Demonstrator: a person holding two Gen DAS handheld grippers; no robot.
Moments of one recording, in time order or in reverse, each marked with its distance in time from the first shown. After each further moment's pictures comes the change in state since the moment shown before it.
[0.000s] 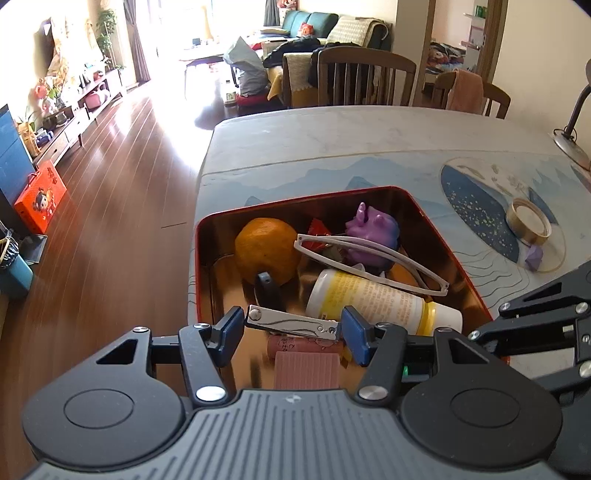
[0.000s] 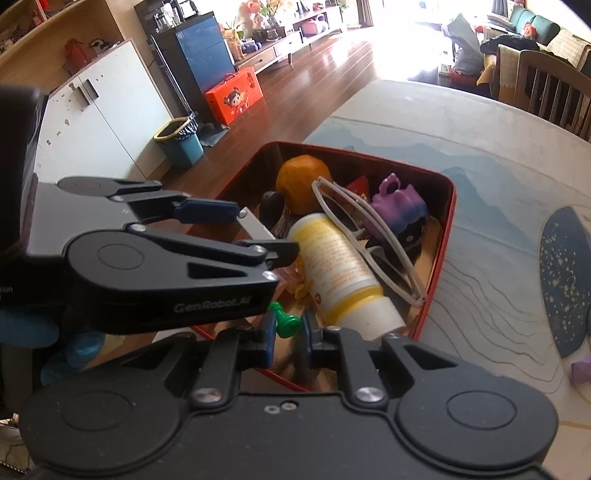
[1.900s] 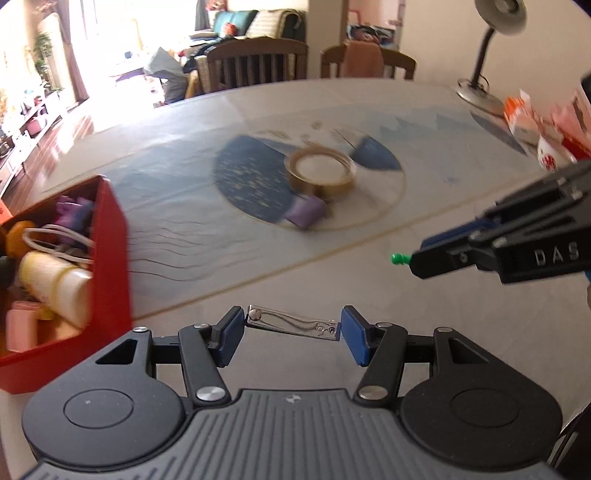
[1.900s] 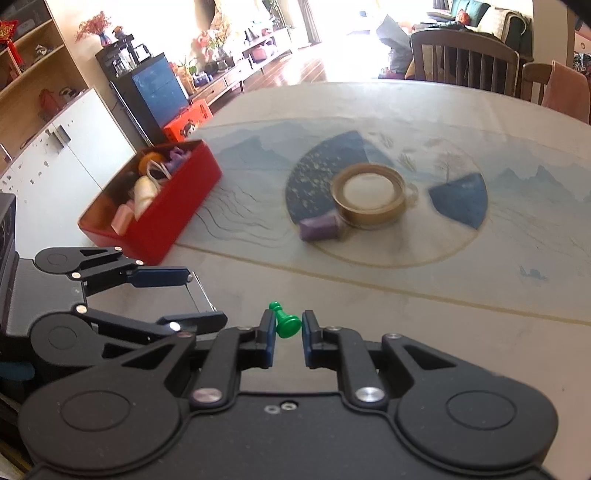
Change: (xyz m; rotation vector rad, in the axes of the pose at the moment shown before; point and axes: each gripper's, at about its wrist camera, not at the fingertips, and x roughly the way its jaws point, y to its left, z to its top) left arm -0.020 -0.245 -0.035 0.117 -0.001 -0.117; right arm -0.146 -0.200 -0.136 0.125 -0.102 -0.024
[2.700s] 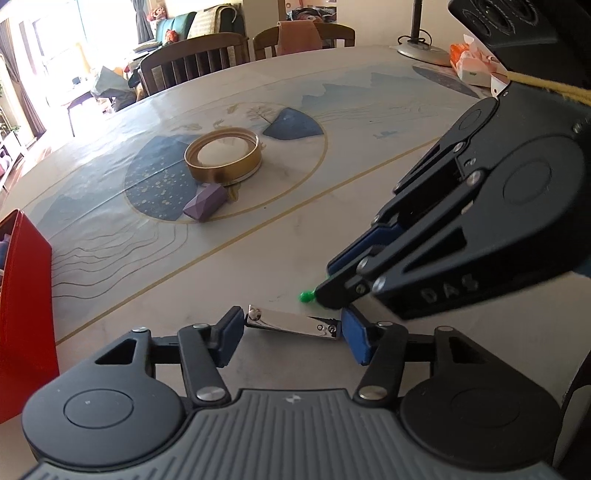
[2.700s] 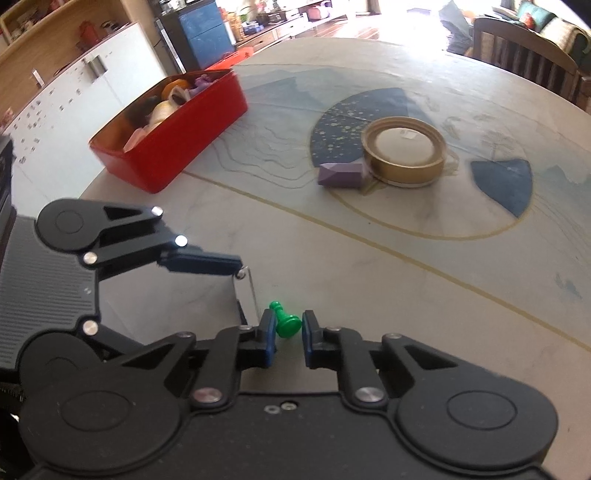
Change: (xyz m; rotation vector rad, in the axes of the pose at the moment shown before) left arm 0.034 -0.075 -0.012 0.195 0.037 -0.057; right arm 0.032 -0.016 -0.016 -0.173 0.152 0.061
